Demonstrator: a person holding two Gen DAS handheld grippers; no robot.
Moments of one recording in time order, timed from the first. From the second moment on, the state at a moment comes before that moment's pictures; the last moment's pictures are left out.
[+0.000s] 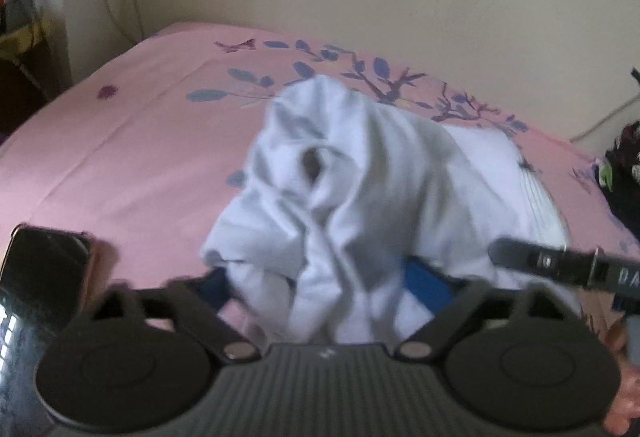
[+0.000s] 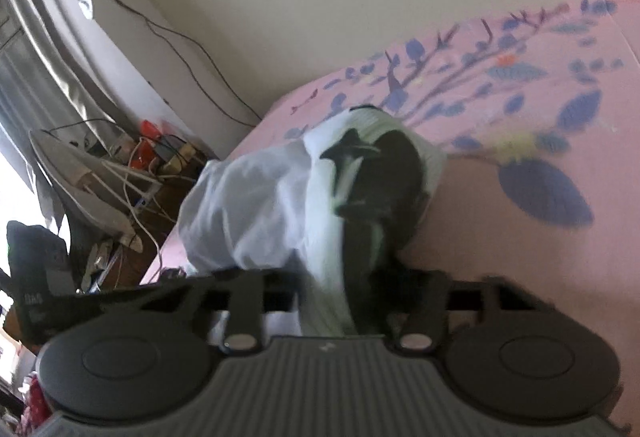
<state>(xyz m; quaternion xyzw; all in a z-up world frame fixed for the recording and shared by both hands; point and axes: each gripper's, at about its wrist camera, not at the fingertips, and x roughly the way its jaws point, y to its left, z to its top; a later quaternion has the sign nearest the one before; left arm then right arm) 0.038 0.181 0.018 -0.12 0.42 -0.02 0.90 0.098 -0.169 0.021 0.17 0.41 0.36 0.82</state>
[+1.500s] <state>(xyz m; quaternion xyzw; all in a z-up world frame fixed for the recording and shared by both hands) 0.256 -0.244 0.159 -0.05 0.26 -0.28 0.92 0.199 -0.565 0.185 0.18 0.14 0.14 0.96</state>
